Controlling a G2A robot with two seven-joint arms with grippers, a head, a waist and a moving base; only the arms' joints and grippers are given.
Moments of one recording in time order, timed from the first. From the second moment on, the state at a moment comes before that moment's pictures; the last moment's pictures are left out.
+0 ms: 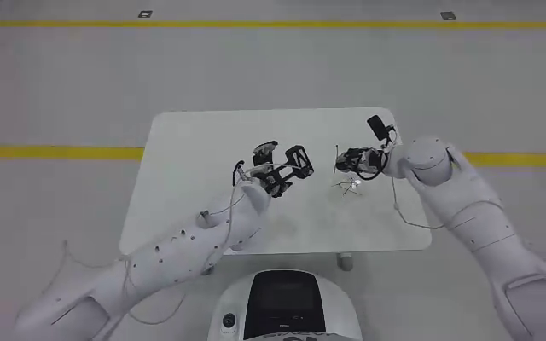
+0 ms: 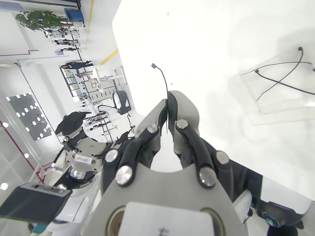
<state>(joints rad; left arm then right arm) 0.88 -1.09 -0.51 -1.82 1.57 0.00 -0.91 -0.85 -0.94 0.87 -1.26 0.25 0.34 0.82</state>
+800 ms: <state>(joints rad) 0.79 -1.16 -0.37 -1.68 1.57 0.08 -0.87 -0.87 -0.96 0.87 -1.23 0.30 0.33 0.79</state>
